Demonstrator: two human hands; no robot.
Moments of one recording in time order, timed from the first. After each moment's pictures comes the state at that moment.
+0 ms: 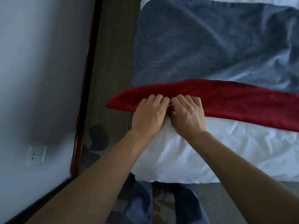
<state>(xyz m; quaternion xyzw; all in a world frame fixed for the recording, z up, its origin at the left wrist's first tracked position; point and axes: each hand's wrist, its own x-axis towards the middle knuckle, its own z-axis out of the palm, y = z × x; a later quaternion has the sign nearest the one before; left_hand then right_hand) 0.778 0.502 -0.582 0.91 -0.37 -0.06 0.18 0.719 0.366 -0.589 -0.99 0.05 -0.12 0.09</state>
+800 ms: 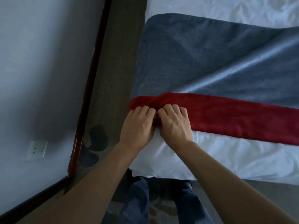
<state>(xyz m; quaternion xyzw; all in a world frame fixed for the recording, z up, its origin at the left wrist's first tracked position) 0.746 0.541 -0.576 0.92 -0.32 -0.07 0.21 0.696 0.398 -0.579 -0.99 0.03 -0.07 0.12</state>
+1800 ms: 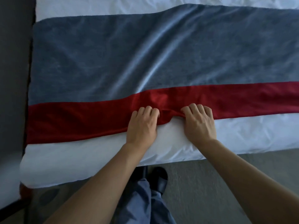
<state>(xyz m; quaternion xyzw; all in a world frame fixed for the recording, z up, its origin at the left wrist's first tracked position) 0.574 0.191 -0.567 0.91 -0.39 -0.07 0.12 0.471 0.015 -0.586 -0.98 0.18 -0.06 0.00</state>
